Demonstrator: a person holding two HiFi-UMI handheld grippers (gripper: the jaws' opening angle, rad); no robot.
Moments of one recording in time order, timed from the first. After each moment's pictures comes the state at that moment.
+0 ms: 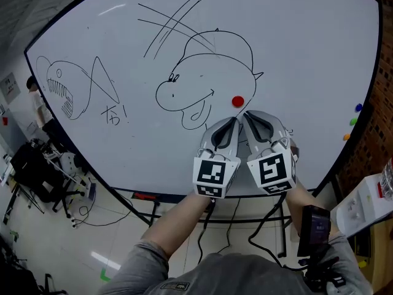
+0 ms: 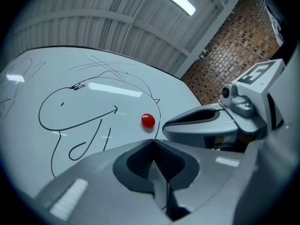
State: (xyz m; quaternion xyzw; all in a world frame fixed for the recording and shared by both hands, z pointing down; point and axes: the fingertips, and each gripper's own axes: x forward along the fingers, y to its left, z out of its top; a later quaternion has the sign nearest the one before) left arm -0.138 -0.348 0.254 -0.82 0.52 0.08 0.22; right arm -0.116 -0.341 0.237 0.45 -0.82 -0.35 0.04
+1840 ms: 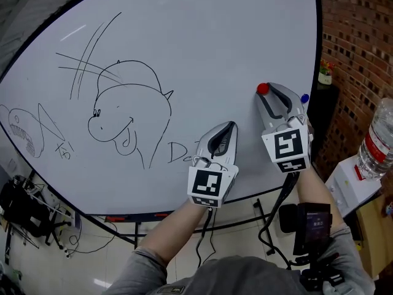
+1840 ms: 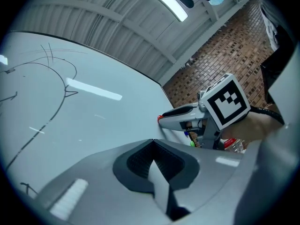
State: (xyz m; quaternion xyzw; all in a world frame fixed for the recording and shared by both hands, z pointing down) left arm 0.050 -0.346 0.237 -0.87 0.42 0.11 0.24; right arm 0.126 -0.375 0.174 0.59 -0.73 -0.35 0.06
